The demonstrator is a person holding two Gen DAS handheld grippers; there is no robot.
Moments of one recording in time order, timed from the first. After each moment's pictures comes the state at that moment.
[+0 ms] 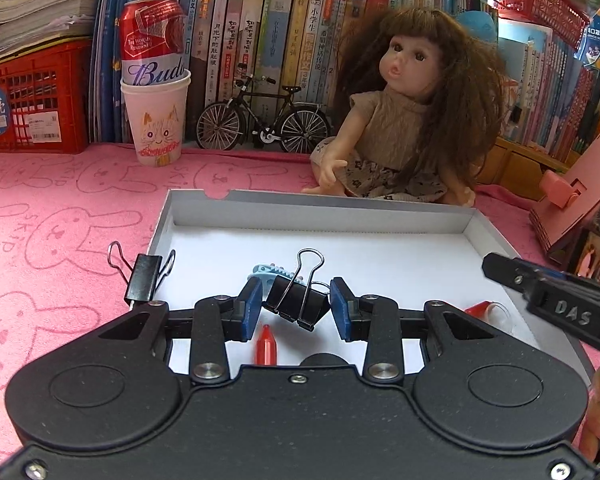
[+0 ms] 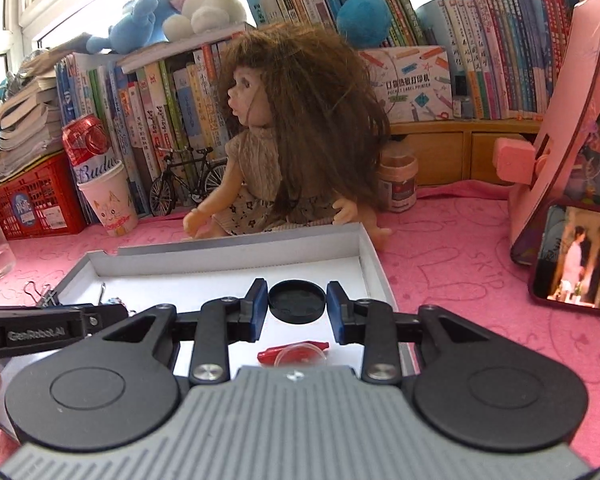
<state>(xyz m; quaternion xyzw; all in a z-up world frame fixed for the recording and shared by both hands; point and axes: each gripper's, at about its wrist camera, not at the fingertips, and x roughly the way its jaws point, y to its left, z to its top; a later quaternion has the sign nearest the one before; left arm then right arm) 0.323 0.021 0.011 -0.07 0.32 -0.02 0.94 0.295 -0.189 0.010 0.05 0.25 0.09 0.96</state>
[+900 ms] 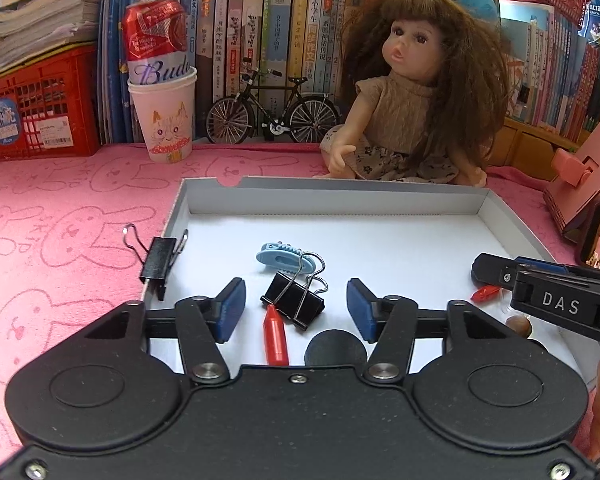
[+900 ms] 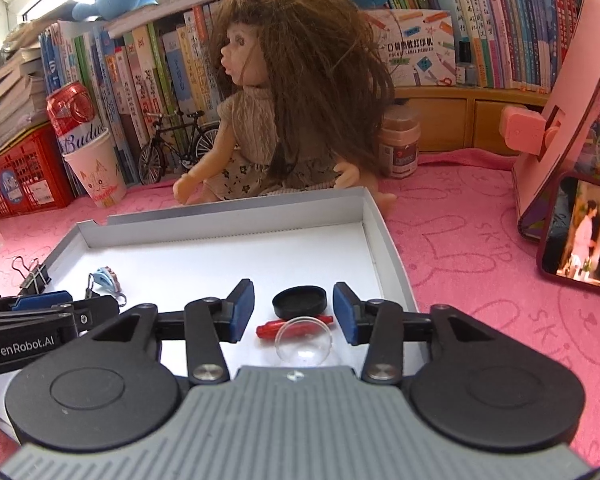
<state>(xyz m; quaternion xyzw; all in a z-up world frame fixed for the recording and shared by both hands) 0.313 0.017 0.010 -0.04 0.33 0.00 0.94 0.301 -0.182 0.003 0.04 0.29 0.08 0.95</state>
